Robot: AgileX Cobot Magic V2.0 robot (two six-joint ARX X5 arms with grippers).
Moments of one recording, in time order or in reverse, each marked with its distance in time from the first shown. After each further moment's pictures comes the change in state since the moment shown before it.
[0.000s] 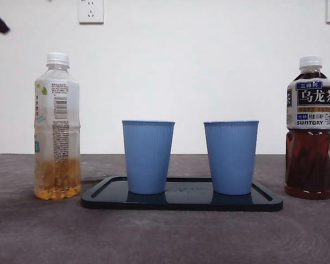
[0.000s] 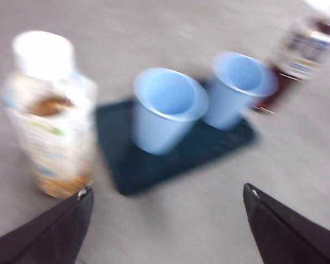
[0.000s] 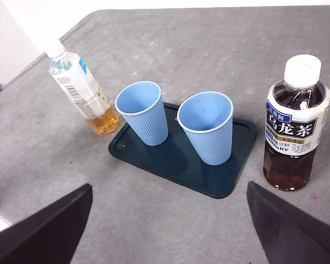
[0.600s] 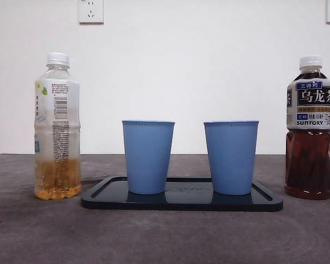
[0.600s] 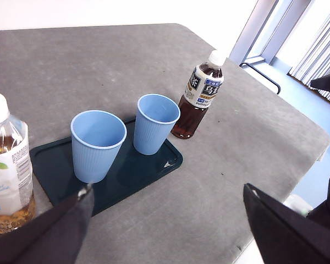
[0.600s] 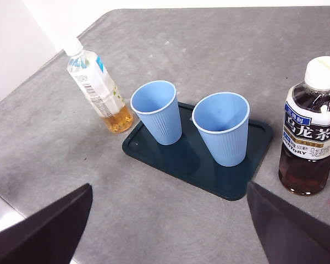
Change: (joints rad) left arm -0.008 -0.177 0.086 -0.073 0.153 0.000; right arm 0.000 0.000 0.000 0.003 -0.052 -0.008
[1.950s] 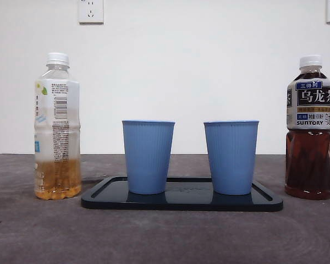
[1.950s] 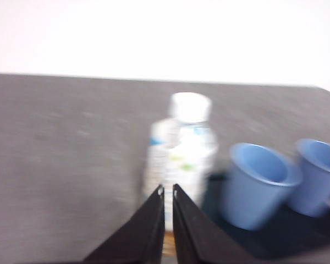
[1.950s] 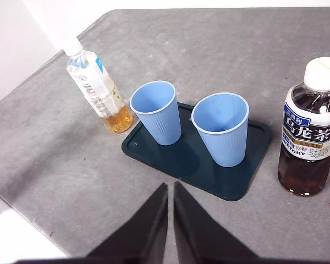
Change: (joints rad) left arm 0.476 -0.265 -0.513 0.428 -0.057 0.095; right arm 0.000 0.000 0.000 0.001 0.000 -0.004
